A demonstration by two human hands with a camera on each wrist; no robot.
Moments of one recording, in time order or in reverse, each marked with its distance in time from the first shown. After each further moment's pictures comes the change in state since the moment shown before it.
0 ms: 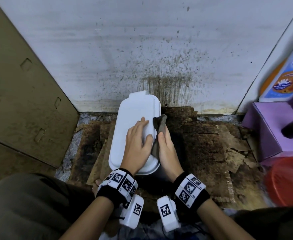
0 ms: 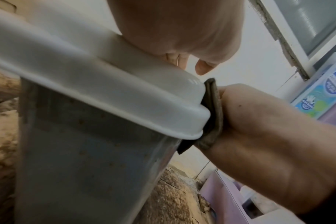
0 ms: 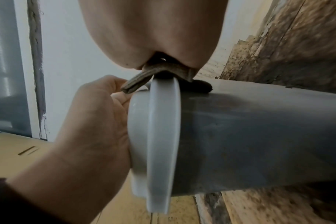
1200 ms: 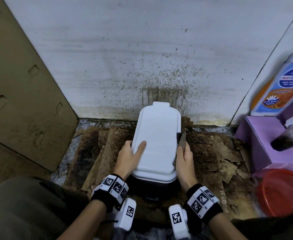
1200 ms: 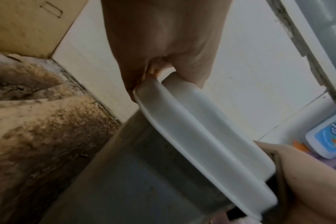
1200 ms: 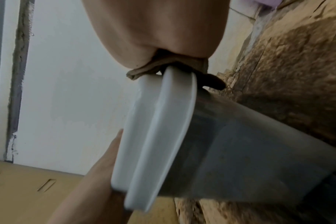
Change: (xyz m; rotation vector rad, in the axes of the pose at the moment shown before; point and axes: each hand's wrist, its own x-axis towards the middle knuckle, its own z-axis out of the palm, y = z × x) left_hand -0.002 -0.020 -0.010 -0.082 -0.066 -0.432; right_hand -0.011 0.004 -0.059 -0.245 0.274 0.081
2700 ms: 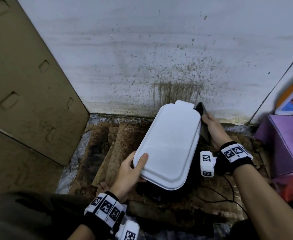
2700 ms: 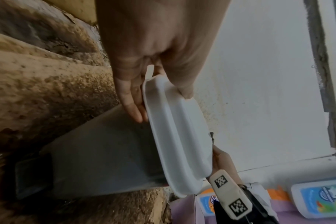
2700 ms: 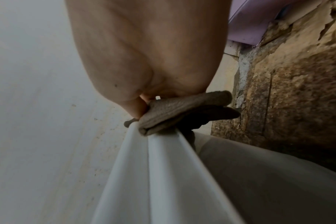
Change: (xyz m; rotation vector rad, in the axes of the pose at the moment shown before) left_hand -0.038 -0.016 -0.012 -0.446 -0.039 -0.069; right_hand 0.150 -0.047 -0.039 0.169 -0.179 0.142
